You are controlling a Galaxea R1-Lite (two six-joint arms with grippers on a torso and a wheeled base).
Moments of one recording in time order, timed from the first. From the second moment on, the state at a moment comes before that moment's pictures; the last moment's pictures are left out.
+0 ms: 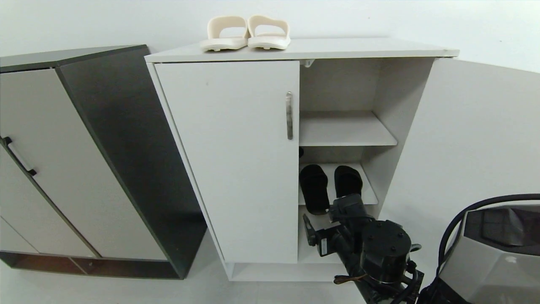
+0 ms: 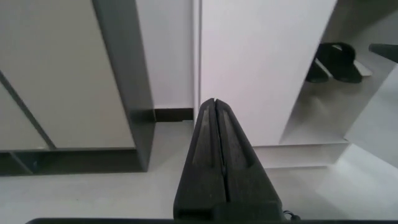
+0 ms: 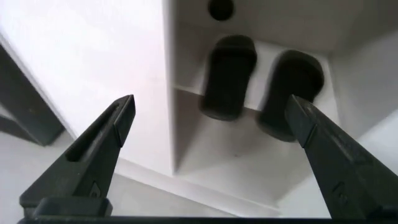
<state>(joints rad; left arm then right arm) 0.00 0.00 0.00 0.00 -0.01 -0.01 0.87 2.14 -0.60 -1.51 -0.57 -0.03</state>
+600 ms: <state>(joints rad) 0.00 0.00 0.00 0.00 -0.01 0.00 0.87 2.14 -0.59 -1.51 -0.57 -0.03</state>
